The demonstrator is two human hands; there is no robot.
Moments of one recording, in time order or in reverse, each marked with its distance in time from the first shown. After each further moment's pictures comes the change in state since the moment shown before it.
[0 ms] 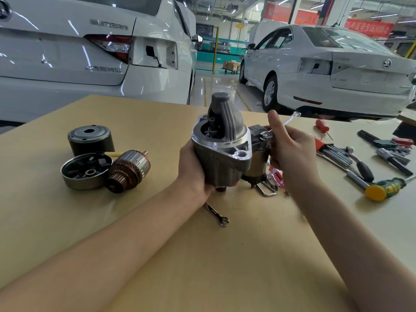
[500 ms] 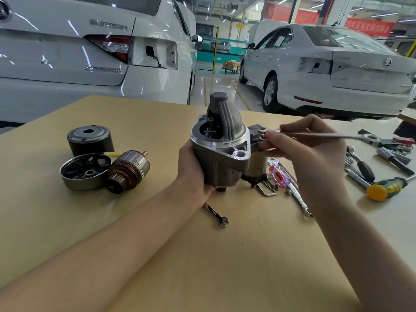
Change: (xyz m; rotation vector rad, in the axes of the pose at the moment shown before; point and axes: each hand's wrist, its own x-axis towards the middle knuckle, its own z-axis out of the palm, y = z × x) left_hand 0.001 -0.001 -0.001 -0.036 -0.010 -0.013; right_hand -0.020 -0.008 -0.021 0.171 -0.154 -0.296
